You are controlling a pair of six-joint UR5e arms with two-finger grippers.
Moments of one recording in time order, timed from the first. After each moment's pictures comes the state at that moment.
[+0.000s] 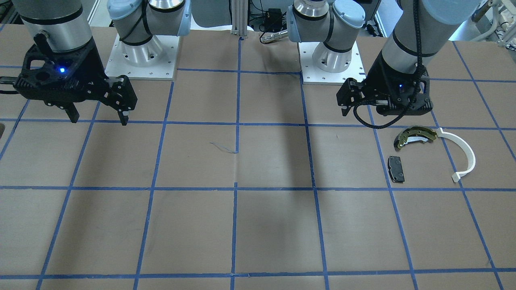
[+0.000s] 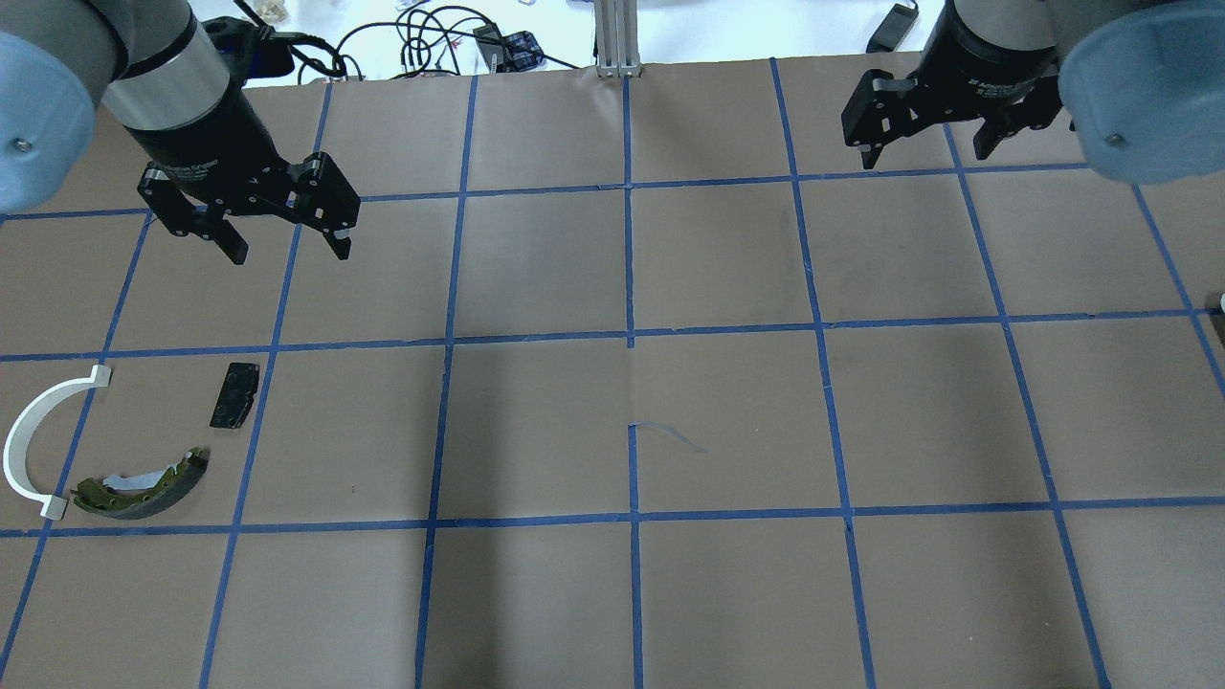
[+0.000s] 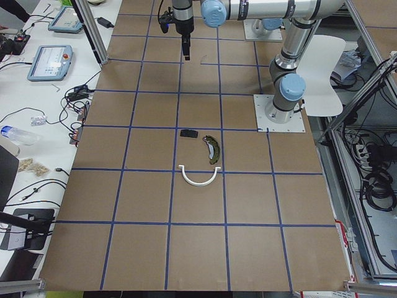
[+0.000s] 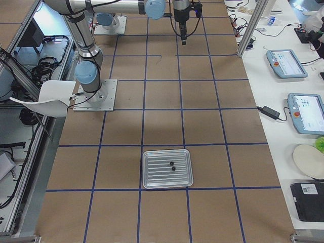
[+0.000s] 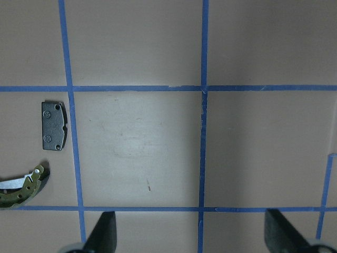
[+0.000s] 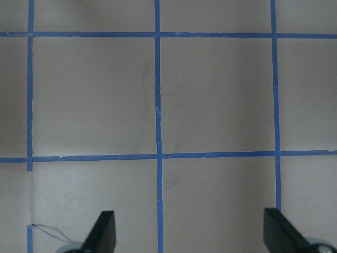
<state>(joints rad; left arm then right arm) -1.50 -1.60 -1.57 -1.62 1.59 0.06 1.57 -1.55 1.58 -1.78 -1.63 -0.01</state>
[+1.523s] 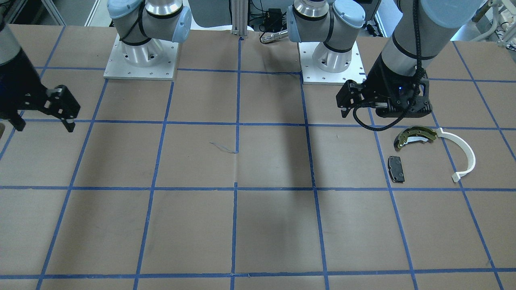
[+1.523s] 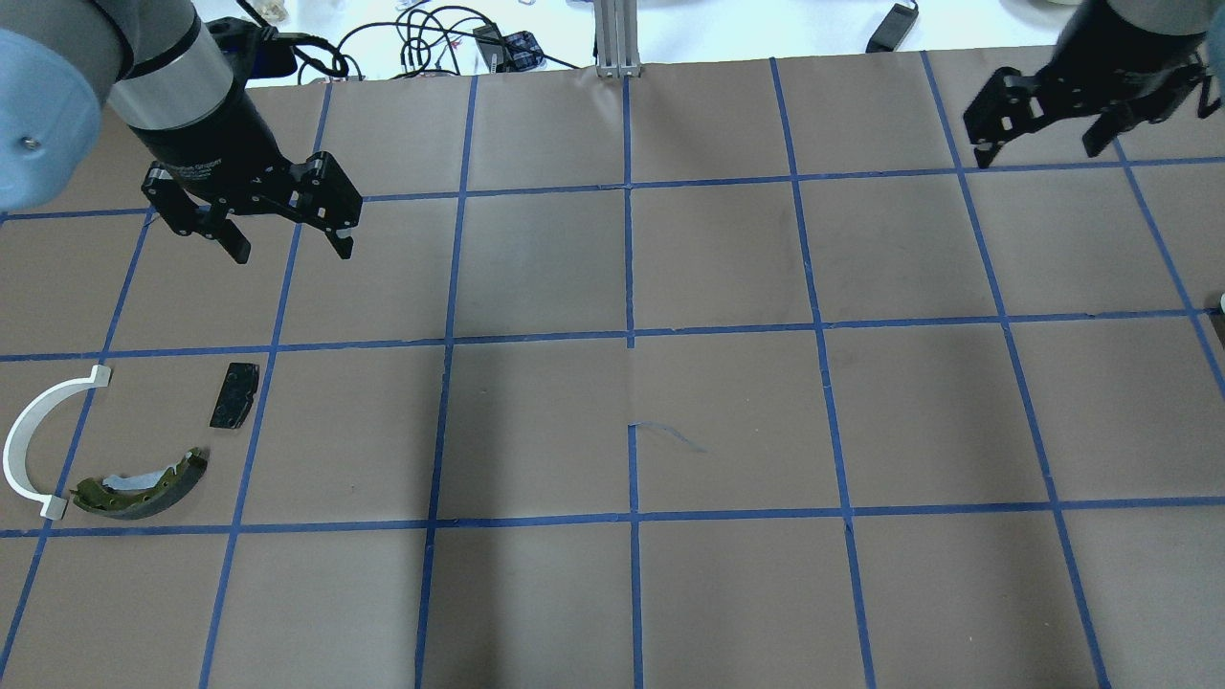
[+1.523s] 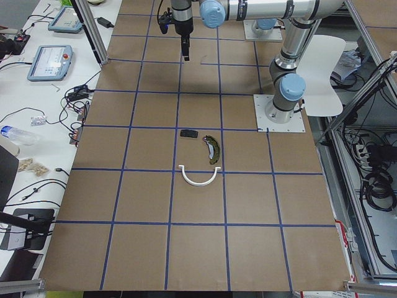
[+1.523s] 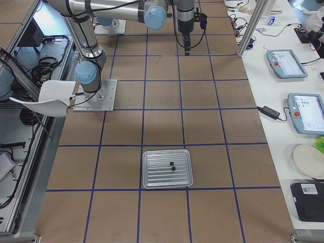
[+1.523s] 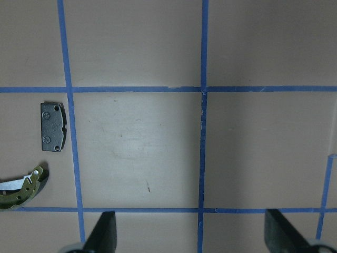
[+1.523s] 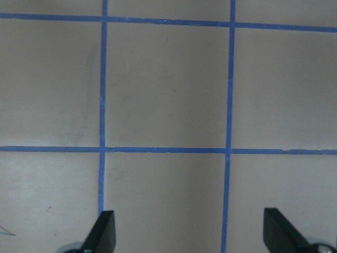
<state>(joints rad) -1.50 -1.61 -1.56 -1.61 1.59 0.06 1.30 -1.53 1.58 -1.73 -1.61 -0.34</state>
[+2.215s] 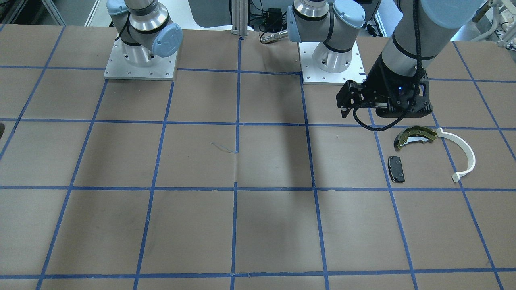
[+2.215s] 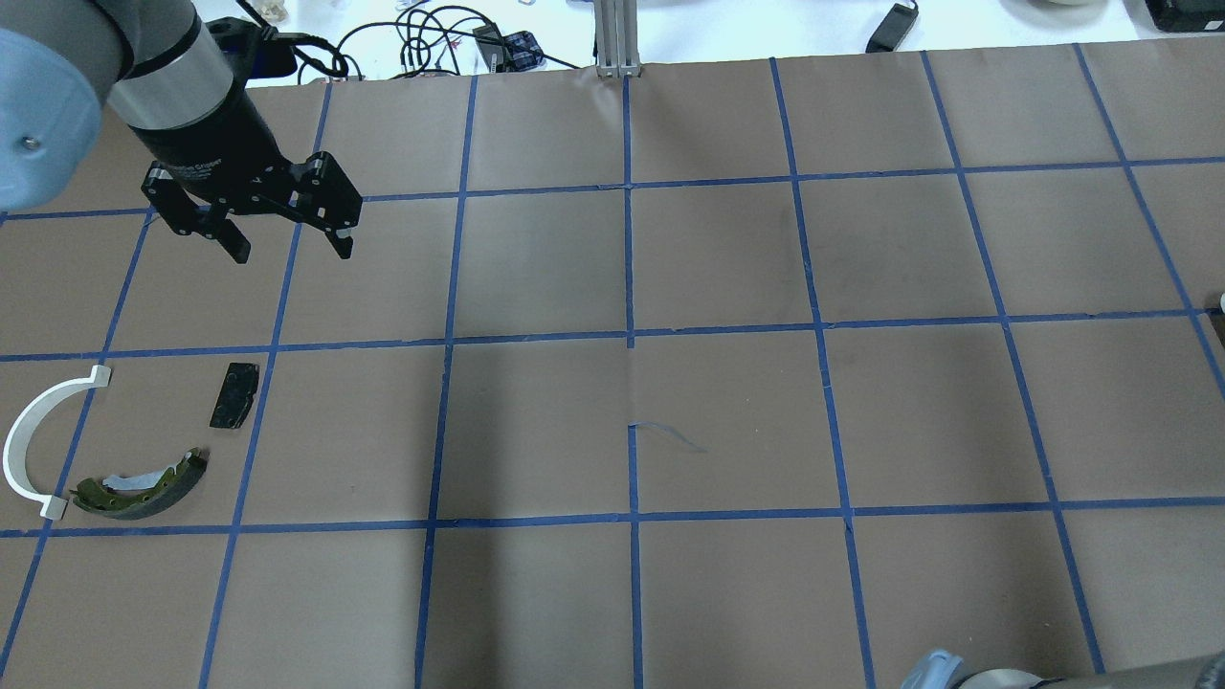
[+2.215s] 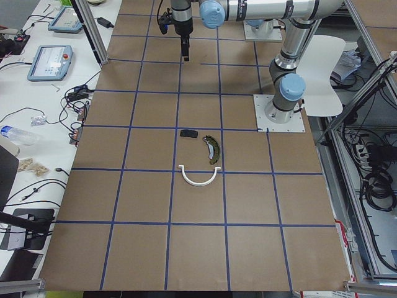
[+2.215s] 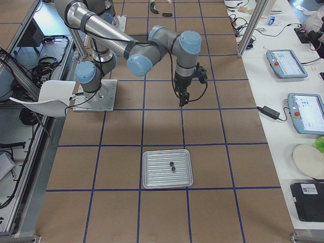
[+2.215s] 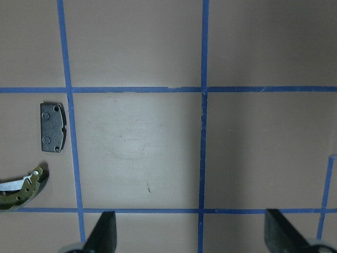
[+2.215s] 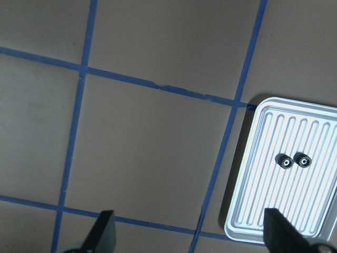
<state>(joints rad) -1.50 -1.61 -1.56 -1.61 1.59 0.06 0.84 -1.38 1.57 -1.75 -1.66 -1.02</state>
